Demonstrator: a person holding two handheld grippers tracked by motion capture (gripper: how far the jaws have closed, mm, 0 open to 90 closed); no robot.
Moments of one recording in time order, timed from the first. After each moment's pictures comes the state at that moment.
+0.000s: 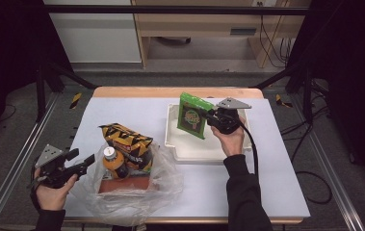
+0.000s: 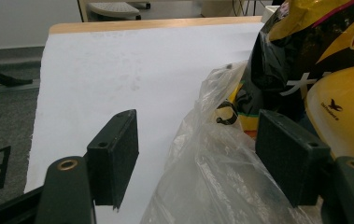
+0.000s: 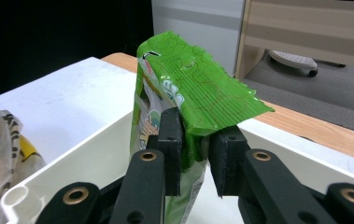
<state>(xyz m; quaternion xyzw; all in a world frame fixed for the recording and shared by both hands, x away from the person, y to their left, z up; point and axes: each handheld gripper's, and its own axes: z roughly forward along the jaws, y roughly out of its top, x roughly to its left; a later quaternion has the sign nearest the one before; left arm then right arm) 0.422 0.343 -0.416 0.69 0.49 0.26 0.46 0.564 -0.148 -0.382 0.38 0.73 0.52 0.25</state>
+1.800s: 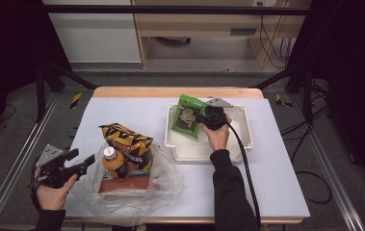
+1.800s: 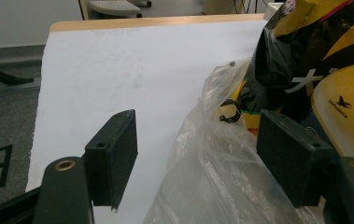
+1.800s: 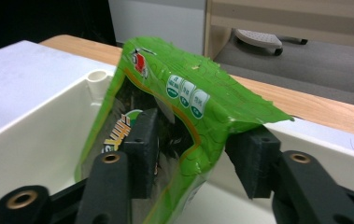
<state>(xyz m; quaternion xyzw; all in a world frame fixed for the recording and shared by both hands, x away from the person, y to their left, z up) 0.424 0.343 -0.418 0.69 0.49 0.26 0.45 0.616 -0.122 -0.435 0.44 0.71 0.47 0.28</state>
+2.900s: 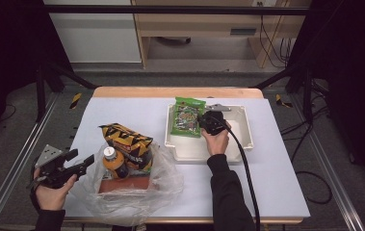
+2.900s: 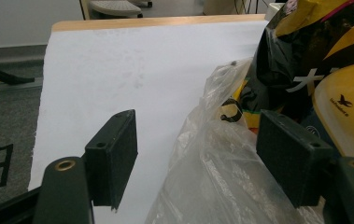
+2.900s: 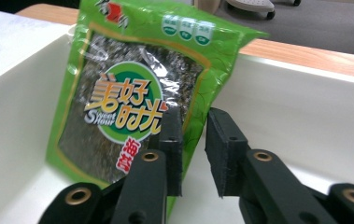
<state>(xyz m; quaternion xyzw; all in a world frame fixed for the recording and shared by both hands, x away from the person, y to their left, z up) 0.422 0.345 -0.418 0.69 0.50 0.26 0.46 0.606 -0.120 -0.448 0.49 0.72 0.43 0.25</state>
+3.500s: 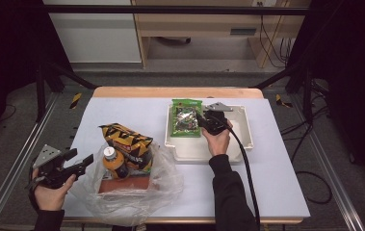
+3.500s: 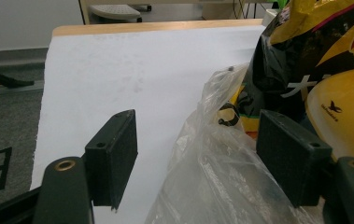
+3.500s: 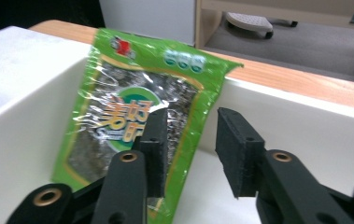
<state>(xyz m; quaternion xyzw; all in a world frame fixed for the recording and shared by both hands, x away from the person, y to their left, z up) 0.420 0.345 -0.414 0.69 0.49 0.26 0.46 0.596 -0.122 -0.434 0.47 0.71 0.45 0.27</state>
